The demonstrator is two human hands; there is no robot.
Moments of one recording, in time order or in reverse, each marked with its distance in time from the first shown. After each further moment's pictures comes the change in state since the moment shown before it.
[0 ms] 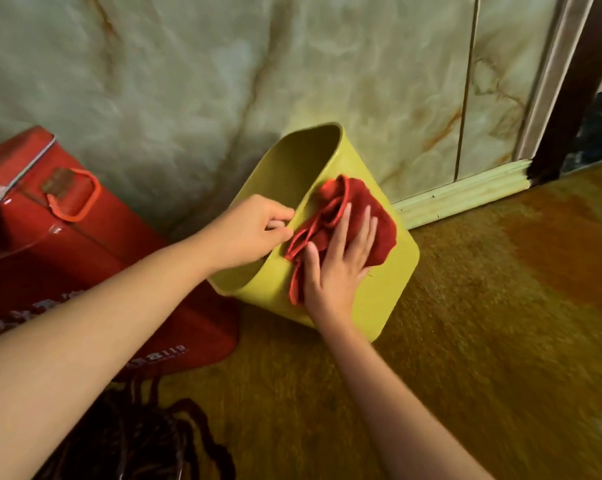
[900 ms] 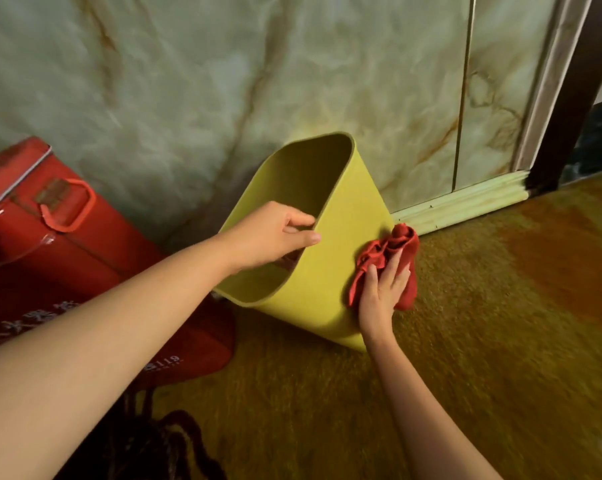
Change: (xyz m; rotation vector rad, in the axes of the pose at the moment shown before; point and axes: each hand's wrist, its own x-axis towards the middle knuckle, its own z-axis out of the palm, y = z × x) left_hand 0.025 0.017 0.014 -0.311 -0.055 -0.179; right_hand 0.009 0.078 -0.020 0.234 -0.121 0.469
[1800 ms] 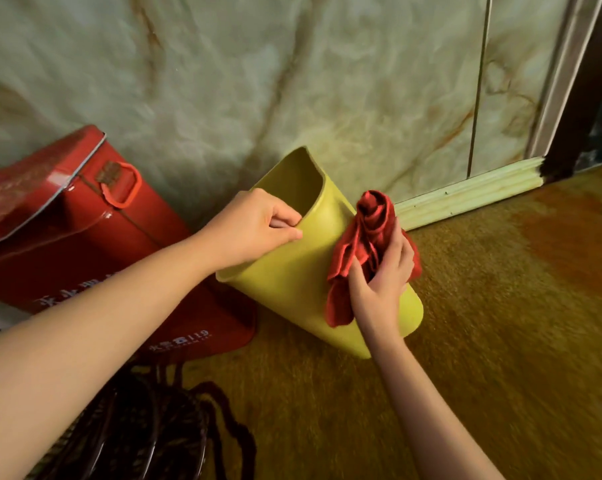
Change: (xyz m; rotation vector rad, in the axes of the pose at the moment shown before) left_hand -0.070 -0.001 -0.030 0.330 0.138 0.213; right_hand -0.082 -0.076 -0.012 0.011 -0.009 -0.278
